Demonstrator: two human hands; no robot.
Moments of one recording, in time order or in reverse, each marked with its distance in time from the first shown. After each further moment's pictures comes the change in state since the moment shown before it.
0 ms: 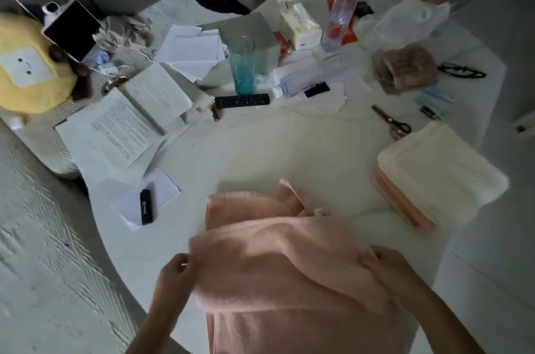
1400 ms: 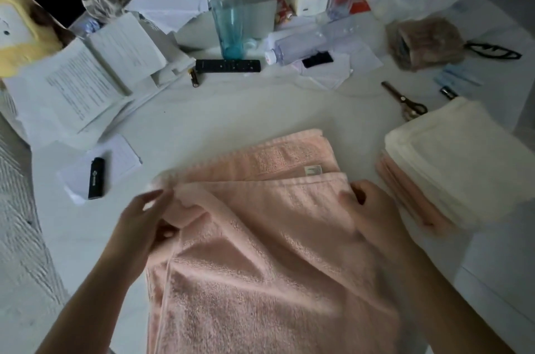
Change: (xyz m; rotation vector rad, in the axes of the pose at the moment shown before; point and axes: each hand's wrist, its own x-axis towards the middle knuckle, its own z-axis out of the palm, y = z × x) left_hand 0.046 0.026 0.030 -0.484 -0.090 -0.009; right_hand 0.089 -0.028 0.003 -0.044 0.270 -0.420
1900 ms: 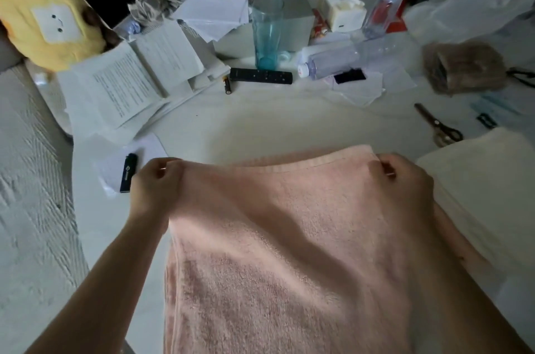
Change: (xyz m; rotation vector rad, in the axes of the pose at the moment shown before) left_hand 0.040 0.038 0.009 0.152 0.444 0.248; right_hand 0.041 -0.061 -0.012 0.015 0.356 -0.188
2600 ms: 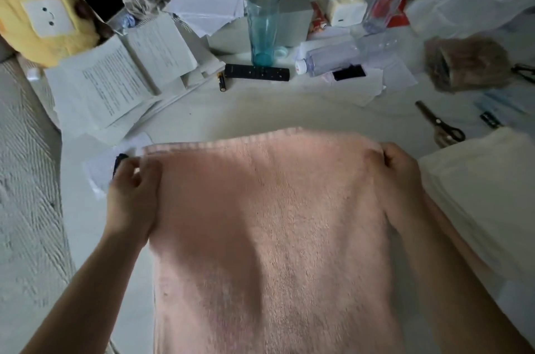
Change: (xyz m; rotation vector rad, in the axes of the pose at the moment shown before) left_hand -0.003 -0.008 -0.017 0.059 0.023 0.118; right_hand 0.026 0.012 0.016 0.198 -0.156 0.088
